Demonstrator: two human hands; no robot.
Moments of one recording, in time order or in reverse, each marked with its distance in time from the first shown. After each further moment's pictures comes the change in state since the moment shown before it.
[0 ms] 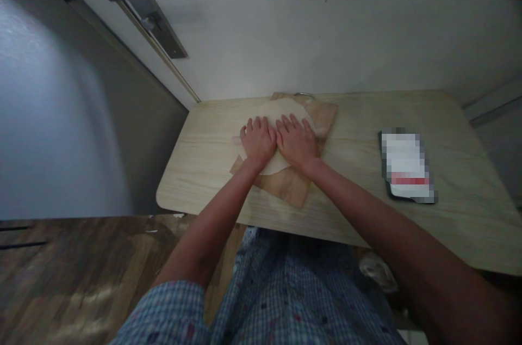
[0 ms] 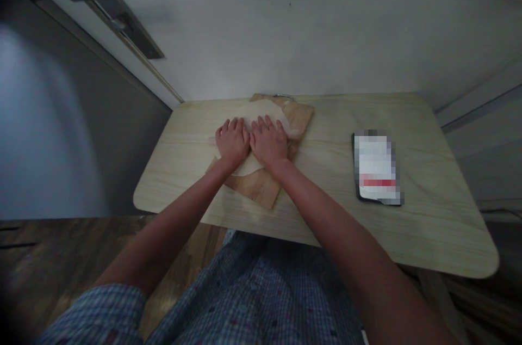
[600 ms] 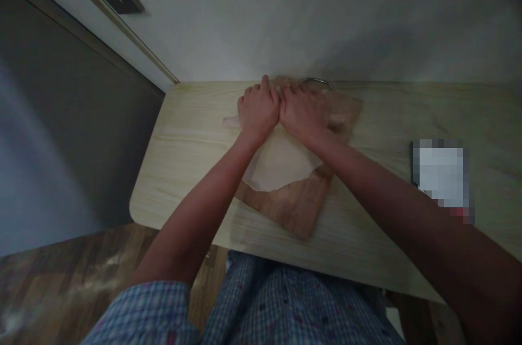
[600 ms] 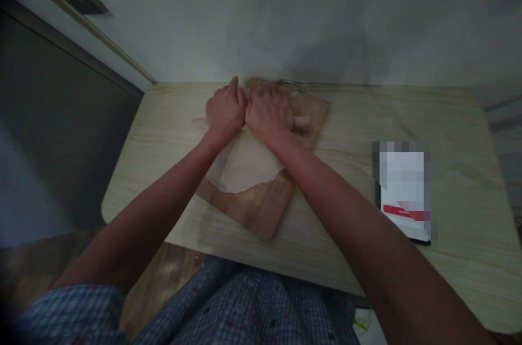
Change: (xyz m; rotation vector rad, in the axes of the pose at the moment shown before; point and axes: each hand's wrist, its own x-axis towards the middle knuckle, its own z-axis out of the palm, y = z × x) left_hand 0.083 0.002 0.015 -0.135 -0.130 -0.100; right_hand 0.081 0.020 0.013 -0.027 -0.041 0.062
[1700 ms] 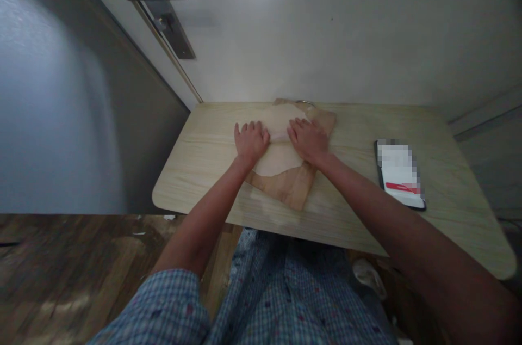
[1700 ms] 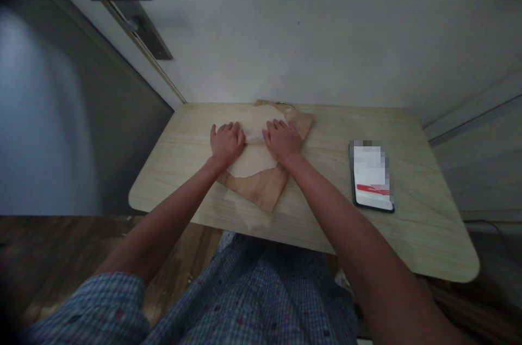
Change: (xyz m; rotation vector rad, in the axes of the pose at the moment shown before) left_hand -0.075 -0.034 -0.014 0.167 0.121 0.153; right_hand -0.064 0.018 -0.007 -0.059 0.008 -0.060
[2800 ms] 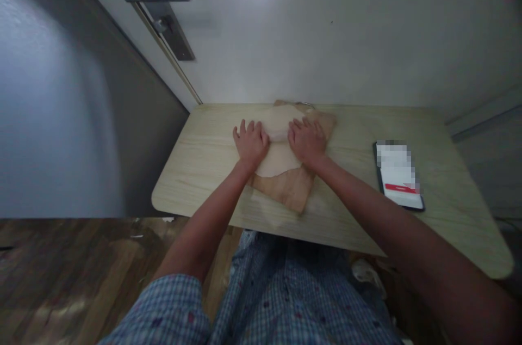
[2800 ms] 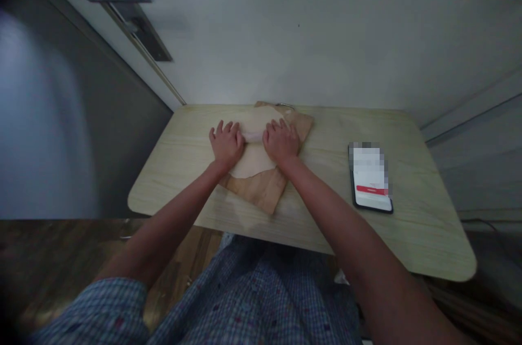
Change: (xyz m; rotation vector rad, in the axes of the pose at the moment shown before) left_hand -0.004 -0.001 0.011 -0.040 0.101 -0.045; right_hand -0.003 -0.009 -0.001 0.009 0.044 0.059
